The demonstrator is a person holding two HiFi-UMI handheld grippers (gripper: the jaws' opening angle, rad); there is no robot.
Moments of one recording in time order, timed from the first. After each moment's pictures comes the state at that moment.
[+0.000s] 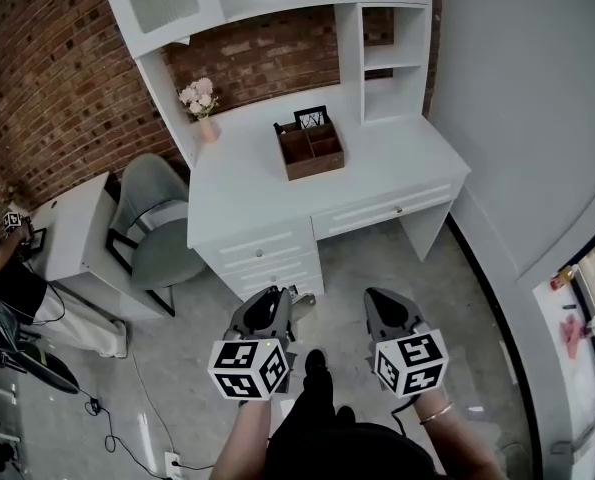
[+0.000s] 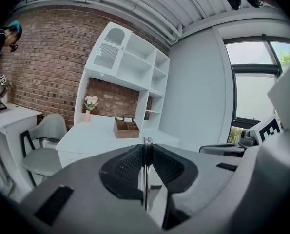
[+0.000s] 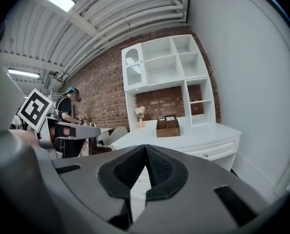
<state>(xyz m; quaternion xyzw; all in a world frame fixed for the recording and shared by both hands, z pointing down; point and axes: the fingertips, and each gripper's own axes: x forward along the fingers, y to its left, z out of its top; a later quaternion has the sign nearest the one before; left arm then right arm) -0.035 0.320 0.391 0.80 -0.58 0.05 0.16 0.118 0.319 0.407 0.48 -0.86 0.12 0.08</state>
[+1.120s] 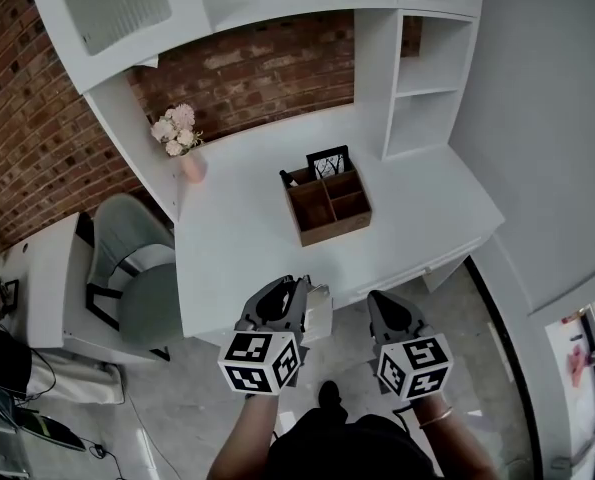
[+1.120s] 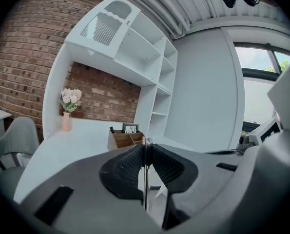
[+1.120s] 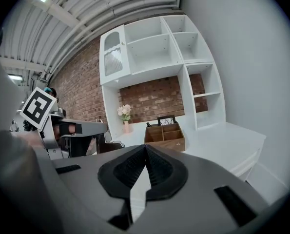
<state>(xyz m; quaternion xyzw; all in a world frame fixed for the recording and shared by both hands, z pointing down) -0.085 0.028 0.390 0.84 -0.52 0.05 0.16 0.045 0.052 0.416 0.52 -0.84 0.15 0.08</state>
